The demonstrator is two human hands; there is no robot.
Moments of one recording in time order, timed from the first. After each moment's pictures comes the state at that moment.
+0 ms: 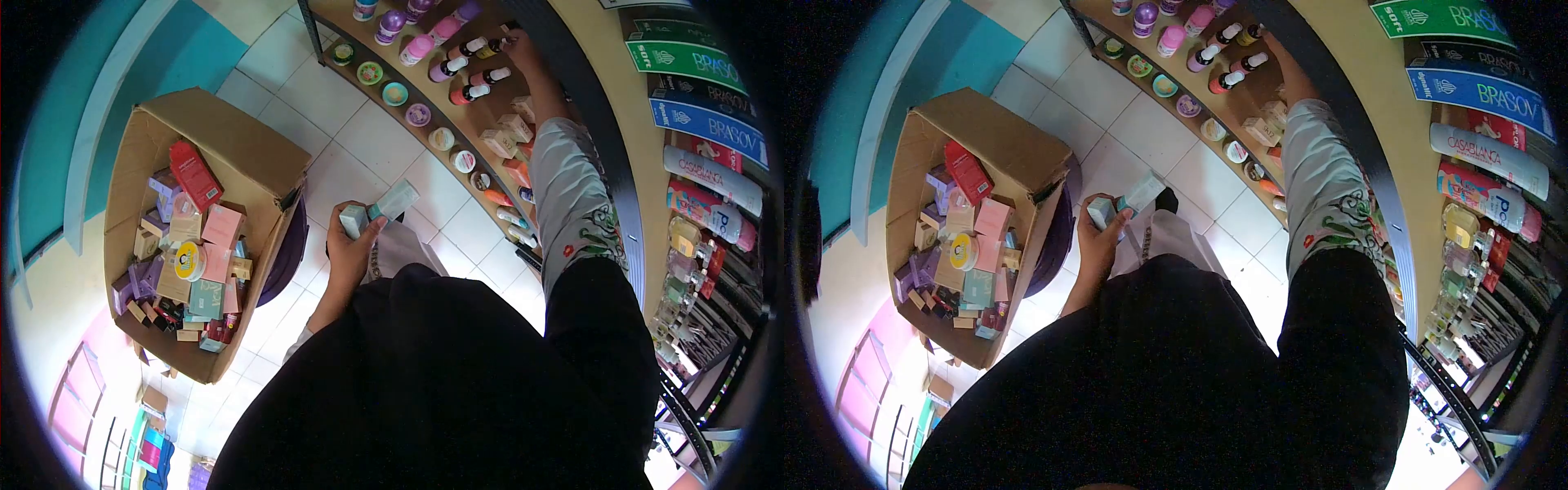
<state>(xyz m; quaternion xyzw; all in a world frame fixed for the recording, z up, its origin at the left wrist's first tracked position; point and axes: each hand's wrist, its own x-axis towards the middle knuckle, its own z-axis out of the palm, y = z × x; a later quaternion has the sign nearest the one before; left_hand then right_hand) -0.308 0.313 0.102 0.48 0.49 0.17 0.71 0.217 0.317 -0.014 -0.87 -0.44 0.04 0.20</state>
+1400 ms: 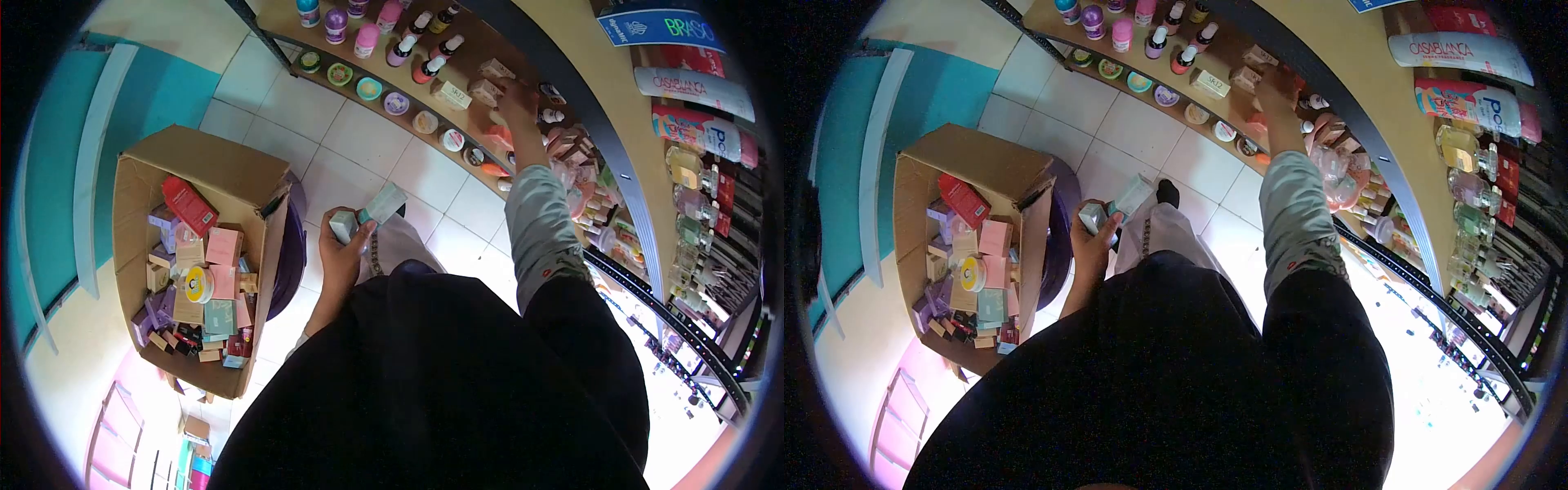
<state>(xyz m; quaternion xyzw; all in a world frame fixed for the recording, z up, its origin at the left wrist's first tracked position) -0.320 0.301 0.105 0.48 0.45 0.12 0.75 0.067 0.176 0.034 -0.98 -0.22 0.03 -0.02</state>
